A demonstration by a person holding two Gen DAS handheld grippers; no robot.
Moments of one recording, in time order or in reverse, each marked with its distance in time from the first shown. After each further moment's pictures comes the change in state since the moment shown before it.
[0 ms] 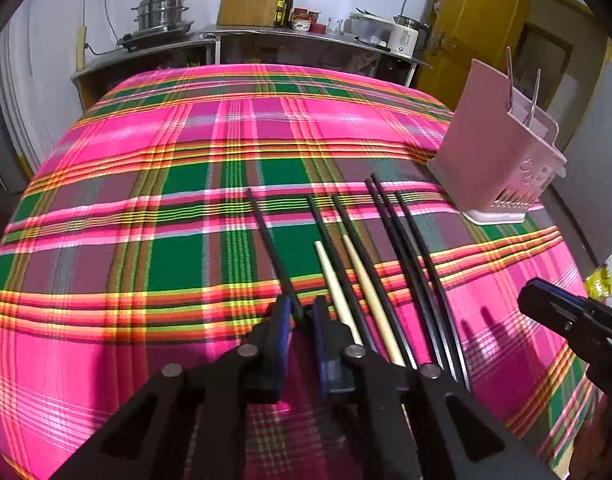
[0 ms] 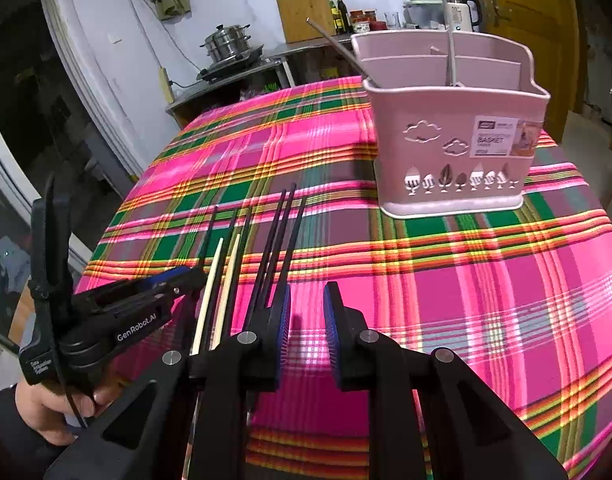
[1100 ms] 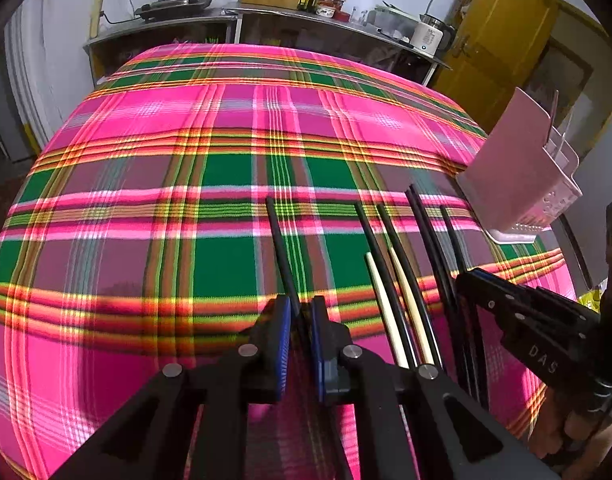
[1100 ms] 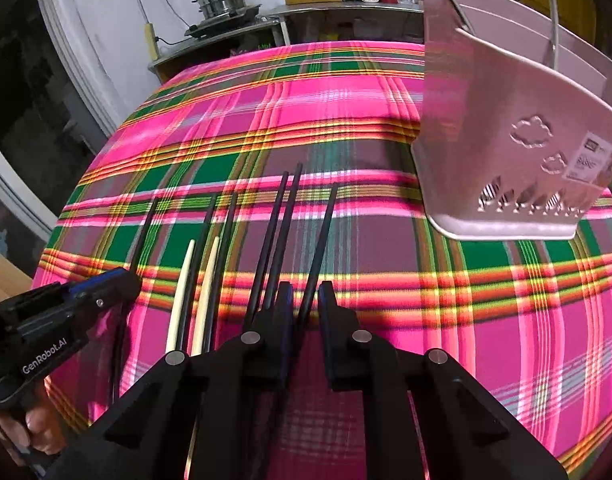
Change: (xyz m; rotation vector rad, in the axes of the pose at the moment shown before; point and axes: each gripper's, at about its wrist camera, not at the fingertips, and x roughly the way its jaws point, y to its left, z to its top) left arm 0.003 0.036 0.014 -0.086 0.065 -0.014; right arm 0.081 0.023 0.031 -0.063 0.131 -0.093
